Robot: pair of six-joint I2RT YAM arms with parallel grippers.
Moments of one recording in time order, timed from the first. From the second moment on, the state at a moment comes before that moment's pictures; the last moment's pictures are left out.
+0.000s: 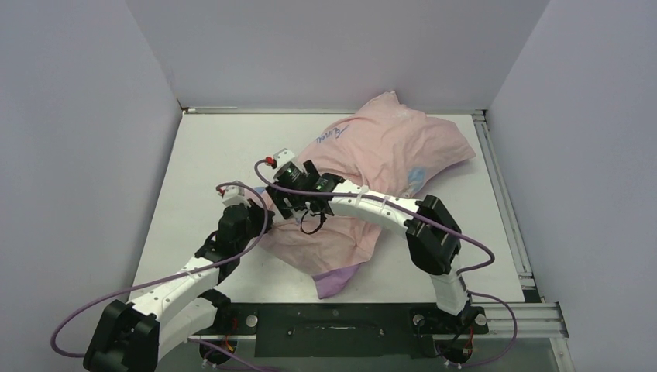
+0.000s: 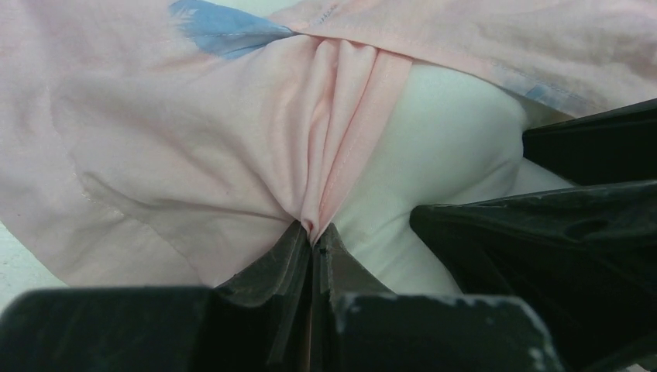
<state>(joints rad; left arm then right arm) -0.44 0.93 0.30 0.19 -0.17 -0.75 1.00 1.99 1.67 -0.55 0.33 0.22</state>
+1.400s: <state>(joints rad) -0.46 0.95 0.32 0.24 -0.07 -0.77 0.51 1.36 1.01 -0.25 -0.41 0.26</state>
